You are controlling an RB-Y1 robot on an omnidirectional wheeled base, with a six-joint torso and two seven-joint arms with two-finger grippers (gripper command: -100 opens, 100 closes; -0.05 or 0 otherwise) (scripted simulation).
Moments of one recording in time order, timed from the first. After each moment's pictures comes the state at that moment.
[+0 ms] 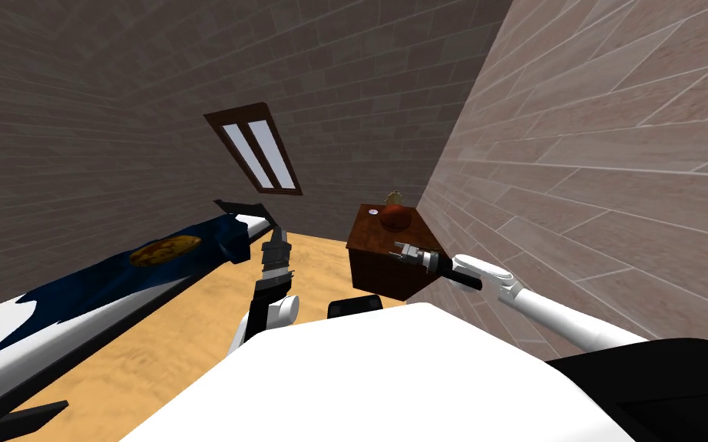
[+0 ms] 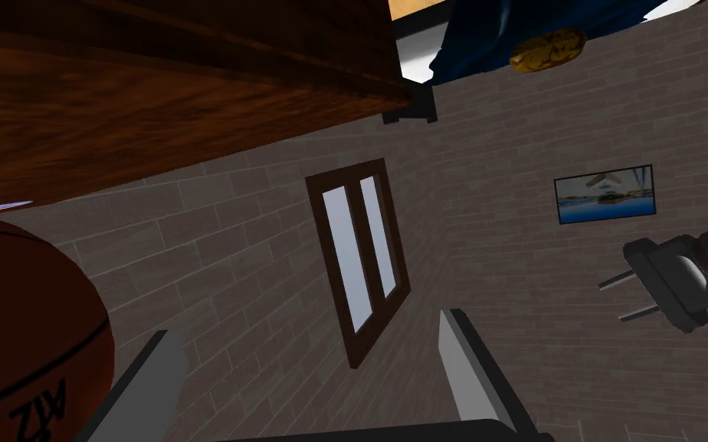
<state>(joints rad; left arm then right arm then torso) 0.51 -0.01 -0.05 -2.23 -0.08 -0.37 -0.13 0.34 -1.12 0.23 -1.82 0.44 -0.55 0.17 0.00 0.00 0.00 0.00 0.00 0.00</state>
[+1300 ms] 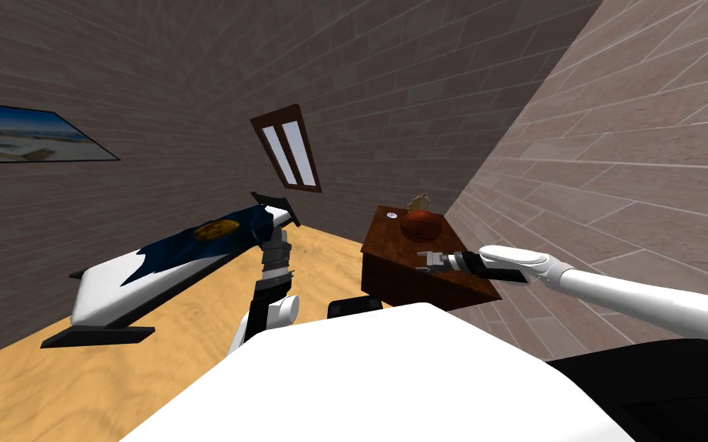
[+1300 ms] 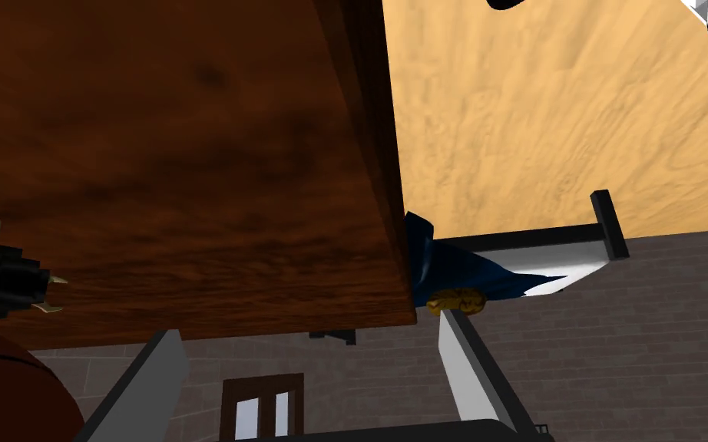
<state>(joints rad) 0.50 -0.01 -0.05 -2.23 -0.08 -0.37 -0.13 0.33 -1.50 0.36 -1.59 0.57 -0.68 0.18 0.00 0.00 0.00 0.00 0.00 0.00</state>
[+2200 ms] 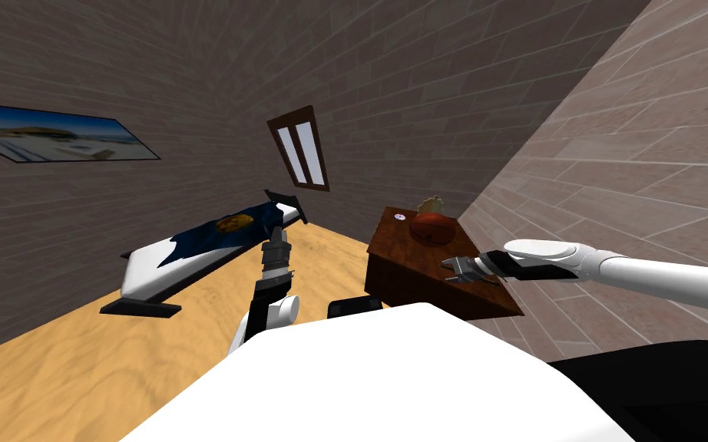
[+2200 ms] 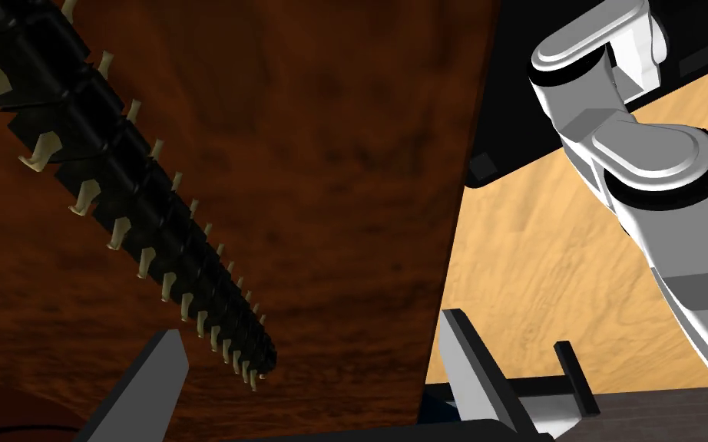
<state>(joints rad) 0.51 -0.01 -0.05 -2.23 -0.08 -0.37 -0.13 0.30 -1.69 0.49 -1.41 0.68 -0.79 0.17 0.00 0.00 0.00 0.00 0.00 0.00</state>
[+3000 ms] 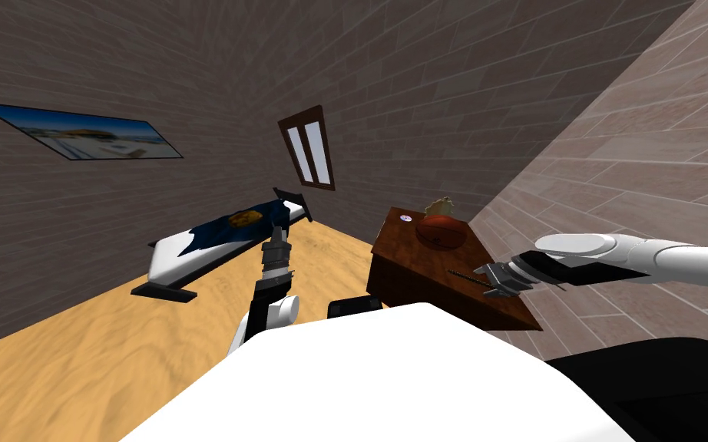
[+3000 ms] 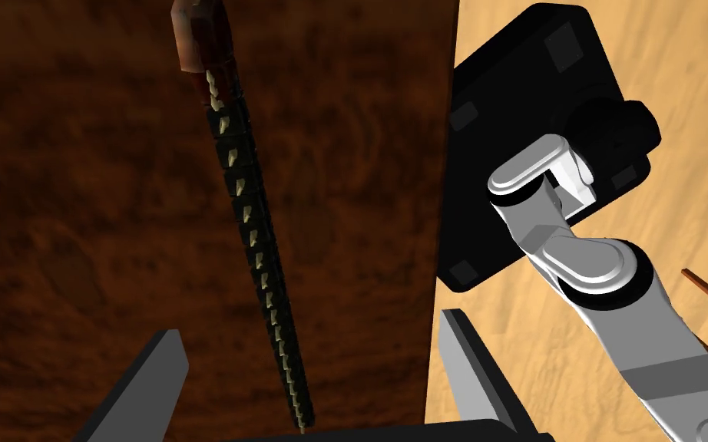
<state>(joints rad) 0.51 -0.01 -0.05 -2.23 -0.08 -0.37 -0.13 0.35 -1.85 0.58 -1.31 0.71 -0.87 0.16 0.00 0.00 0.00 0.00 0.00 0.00</state>
